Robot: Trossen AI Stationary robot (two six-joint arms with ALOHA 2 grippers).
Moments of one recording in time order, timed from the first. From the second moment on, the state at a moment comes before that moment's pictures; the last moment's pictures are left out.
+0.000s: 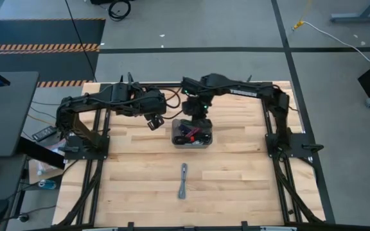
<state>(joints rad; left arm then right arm) 0.02 1.64 1.94 -1.55 -0.52 -0.44 -0.31 1.98 1.86 -1.19 -0.50 -0.48</state>
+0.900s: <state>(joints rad) 0.02 1.63 1.94 -1.54 -0.52 -0.46 -0.29 2.22 2.03 -1.31 -0.33 -0.56</state>
